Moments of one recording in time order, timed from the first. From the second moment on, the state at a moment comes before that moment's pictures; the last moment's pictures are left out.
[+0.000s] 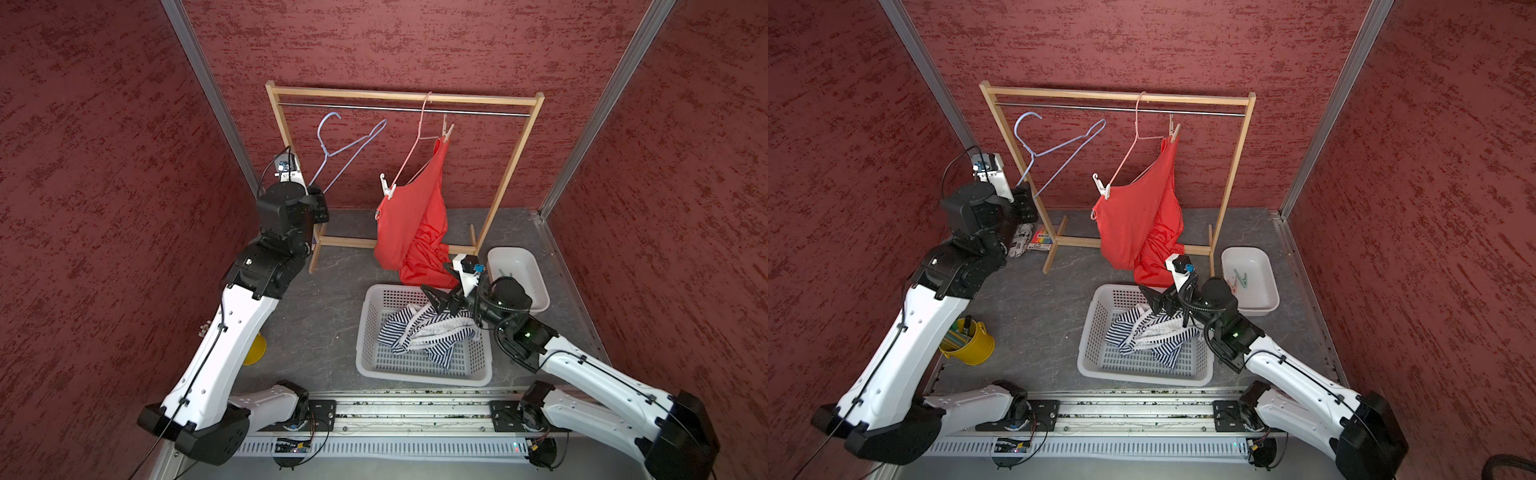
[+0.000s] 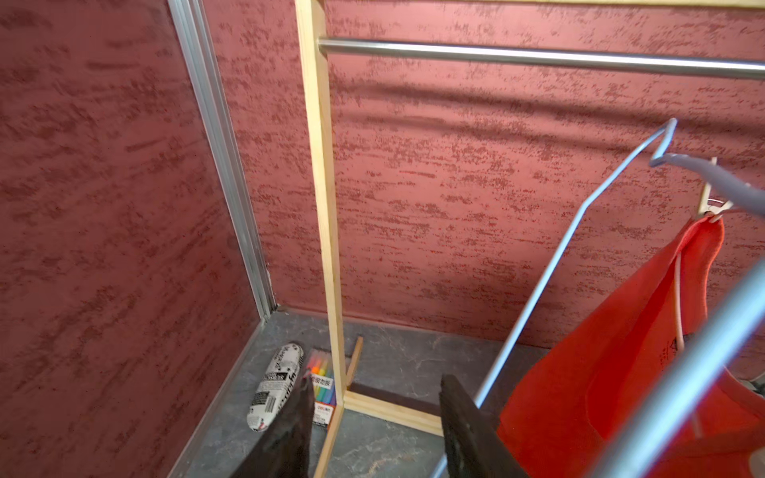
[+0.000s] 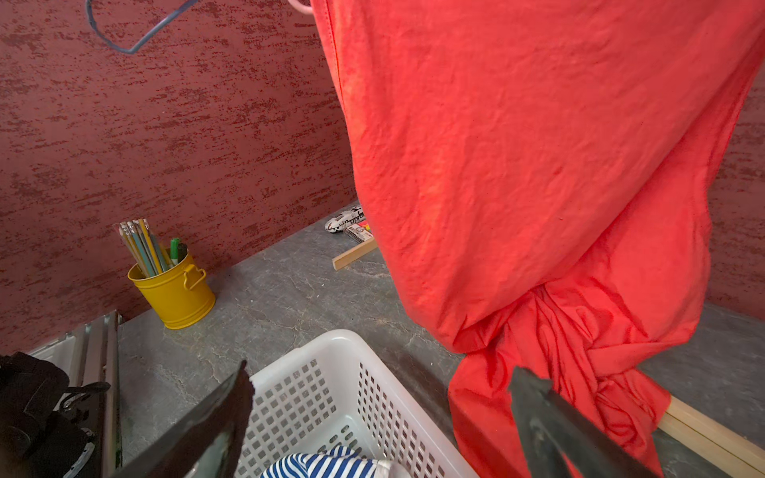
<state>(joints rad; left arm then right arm) -0.36 1.25 1.64 -0.57 -0.50 -0.16 0.69 0.98 0.60 0.31 -0.18 0.14</state>
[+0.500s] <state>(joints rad) -0.25 1.60 1.98 -0.61 -0.29 -0.28 0.64 0.97 0.60 0.36 -0.18 0.14</state>
